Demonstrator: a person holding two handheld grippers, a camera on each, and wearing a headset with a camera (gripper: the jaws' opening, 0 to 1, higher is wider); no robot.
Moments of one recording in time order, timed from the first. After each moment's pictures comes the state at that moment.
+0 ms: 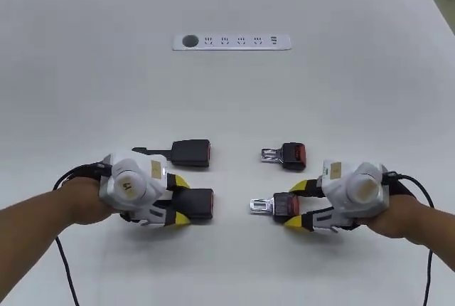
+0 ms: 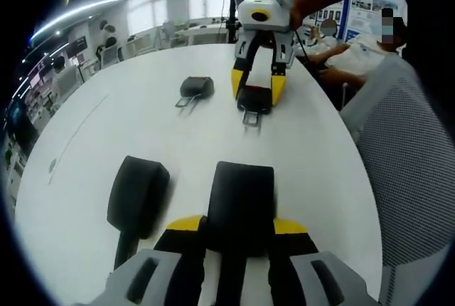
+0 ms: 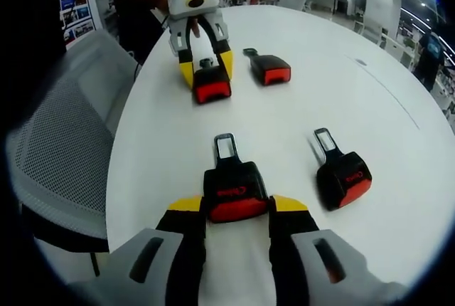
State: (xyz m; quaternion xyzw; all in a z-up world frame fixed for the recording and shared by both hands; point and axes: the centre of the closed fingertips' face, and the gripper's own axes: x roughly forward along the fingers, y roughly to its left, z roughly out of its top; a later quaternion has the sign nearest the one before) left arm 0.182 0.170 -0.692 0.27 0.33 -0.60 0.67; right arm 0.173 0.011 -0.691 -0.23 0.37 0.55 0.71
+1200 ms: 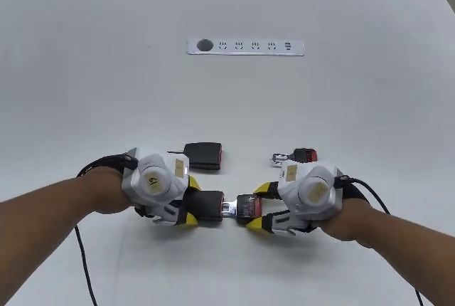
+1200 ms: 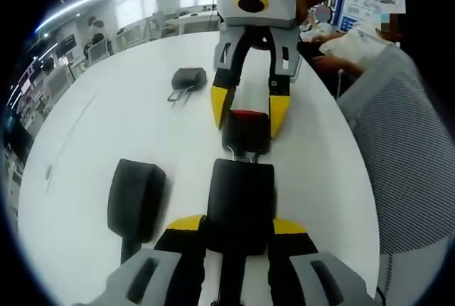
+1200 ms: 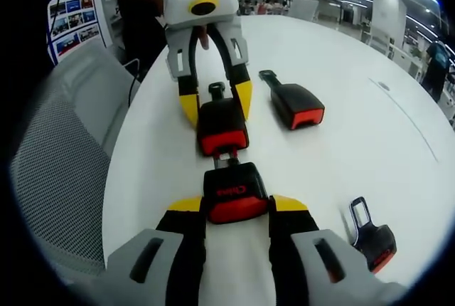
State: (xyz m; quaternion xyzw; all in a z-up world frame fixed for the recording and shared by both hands) left arm 0.182 0.174 -0.692 0.31 0.36 -0.61 0.64; right arm 0.178 0.090 -0.695 -0.21 0.34 0.58 0.71
